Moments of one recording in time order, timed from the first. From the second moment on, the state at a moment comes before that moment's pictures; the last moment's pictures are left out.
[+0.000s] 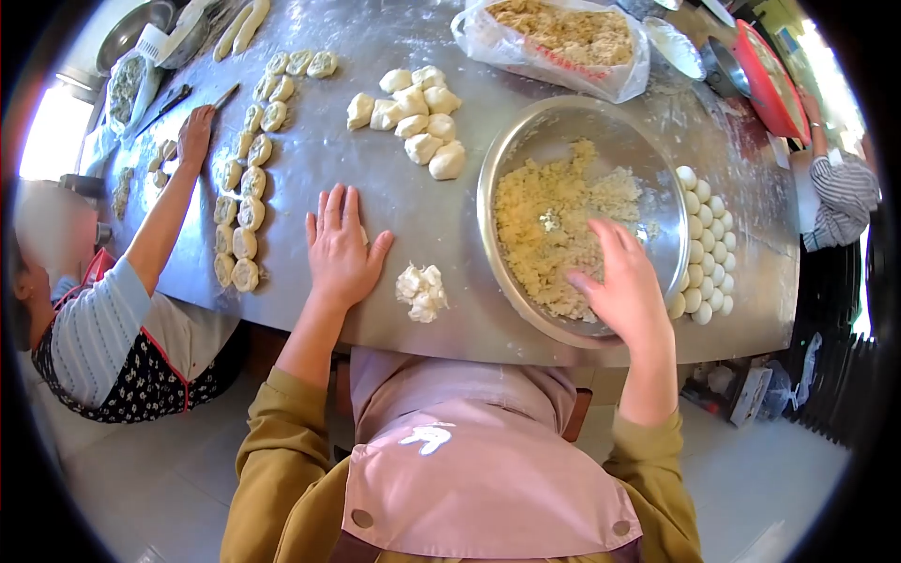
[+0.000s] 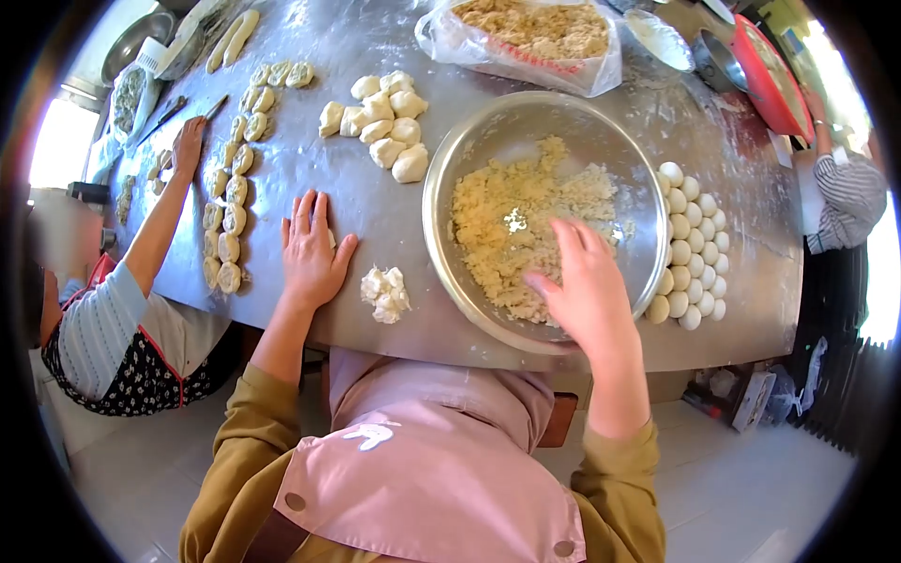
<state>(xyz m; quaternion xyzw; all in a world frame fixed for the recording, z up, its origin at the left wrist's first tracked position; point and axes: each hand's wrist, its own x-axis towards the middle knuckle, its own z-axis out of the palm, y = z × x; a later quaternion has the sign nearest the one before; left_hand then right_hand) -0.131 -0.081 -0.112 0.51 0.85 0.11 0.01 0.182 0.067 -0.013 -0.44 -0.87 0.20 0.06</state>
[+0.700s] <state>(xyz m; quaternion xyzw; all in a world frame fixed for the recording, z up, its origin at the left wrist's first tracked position) -0.085 -0.084 -0.005 0.07 0.40 0.68 0.61 0.157 0.152 -0.063 -0.27 -0.95 0.15 -0.03</state>
